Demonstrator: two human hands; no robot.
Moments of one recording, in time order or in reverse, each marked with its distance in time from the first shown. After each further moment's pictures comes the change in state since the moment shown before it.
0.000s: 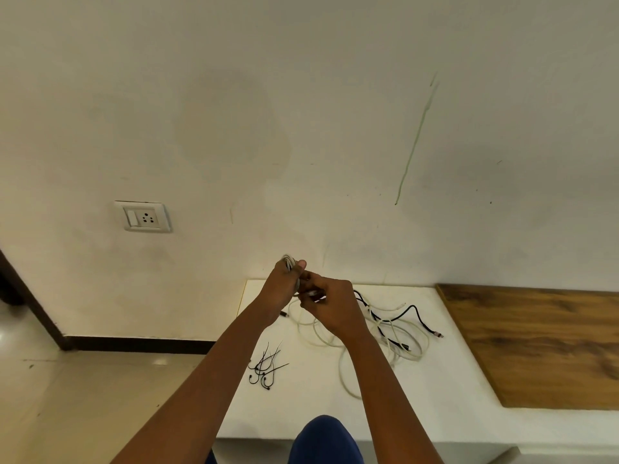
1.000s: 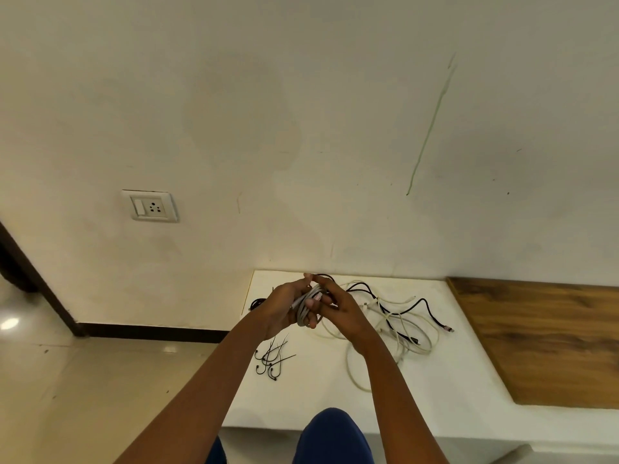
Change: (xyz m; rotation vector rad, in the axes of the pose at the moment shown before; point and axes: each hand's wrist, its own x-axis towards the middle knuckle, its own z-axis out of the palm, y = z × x) left_hand -0.018 -0.033 -0.007 -0.312 -0.409 -0.254; right_hand -0.015 0.036 0.010 0.388 -0.199 0.247
